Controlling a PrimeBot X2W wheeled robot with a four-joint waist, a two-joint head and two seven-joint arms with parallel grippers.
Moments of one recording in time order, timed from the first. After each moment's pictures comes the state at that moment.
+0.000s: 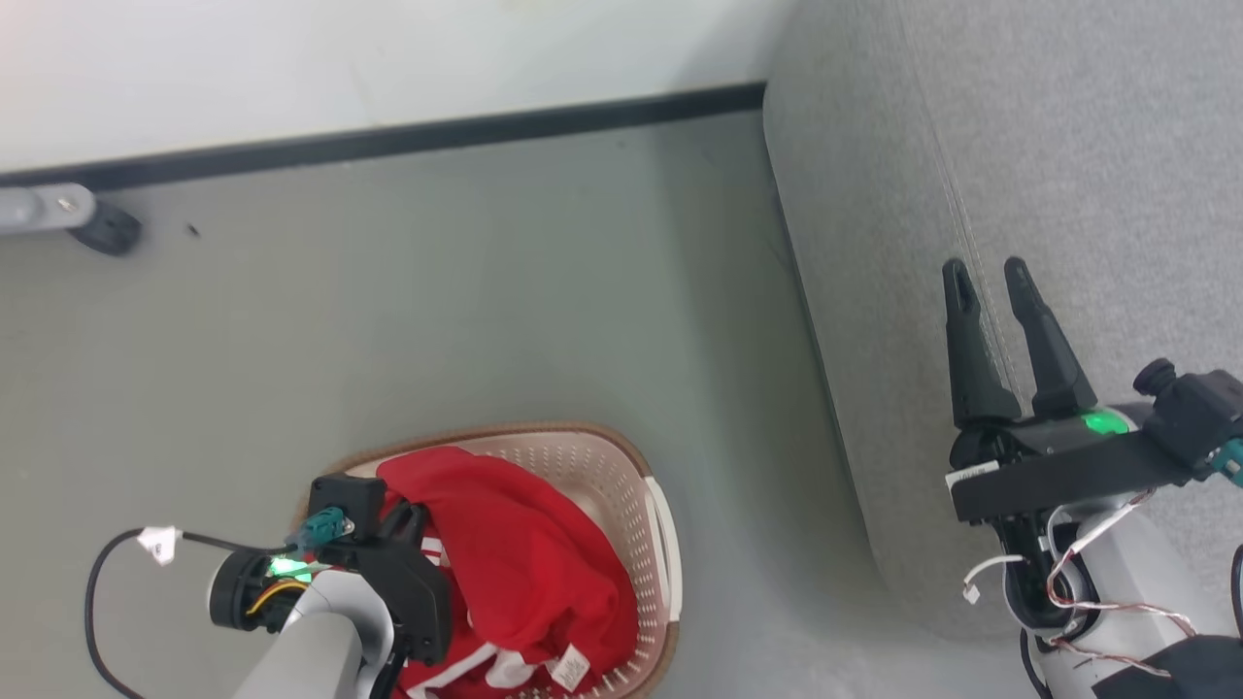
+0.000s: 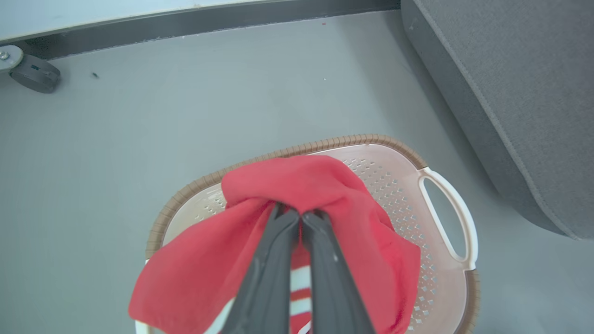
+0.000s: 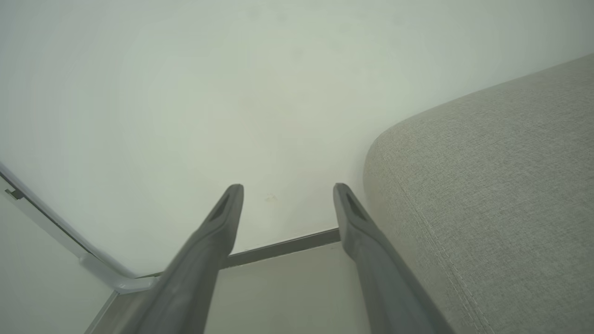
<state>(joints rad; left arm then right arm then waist) -0.68 0.05 -0.38 1.18 -0.37 -0.13 -0.23 -0.50 -0.19 0.26 0.28 0.61 0.12 -0.26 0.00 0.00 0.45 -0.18</state>
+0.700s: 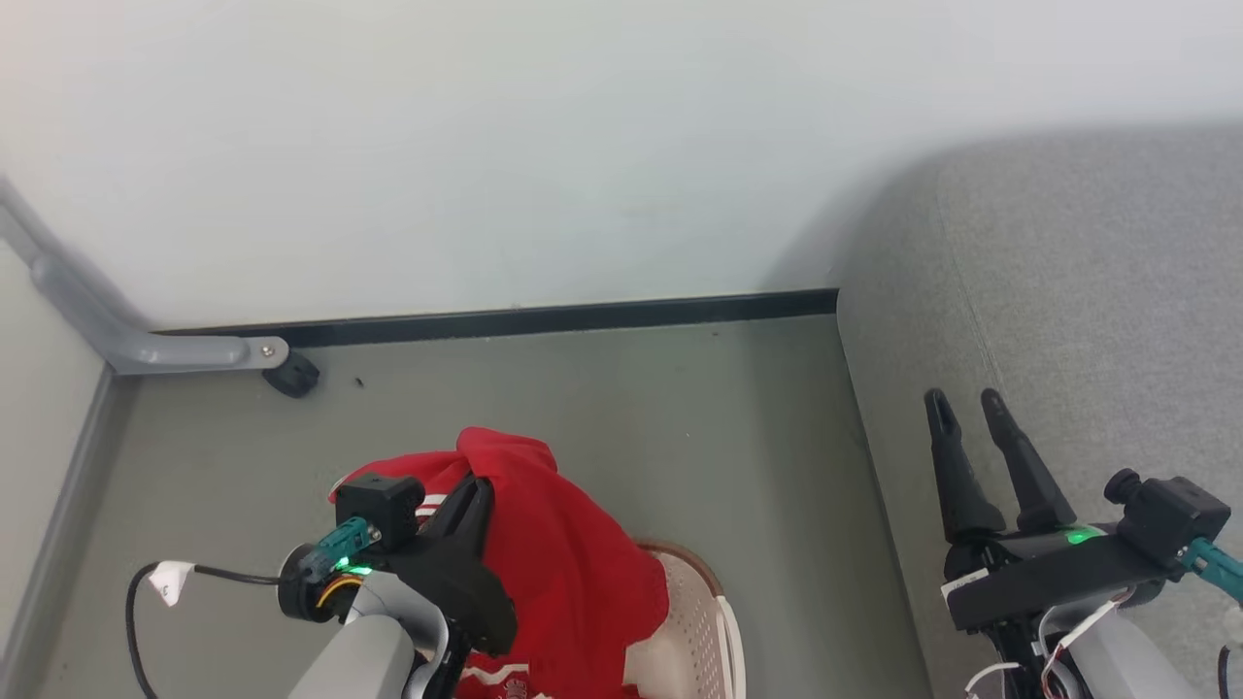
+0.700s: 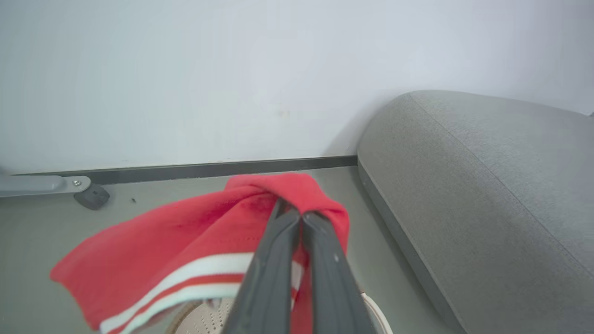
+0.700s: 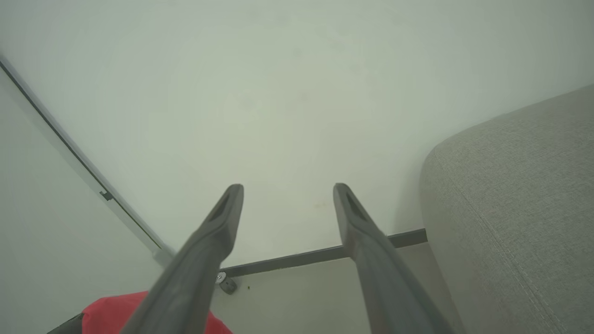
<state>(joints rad) -0.55 0.04 -0.43 0.85 -0.55 -0.13 -0.25 -0.34 -0.22 0.30 0.31 0.68 0.12 -0.26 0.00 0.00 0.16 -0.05</state>
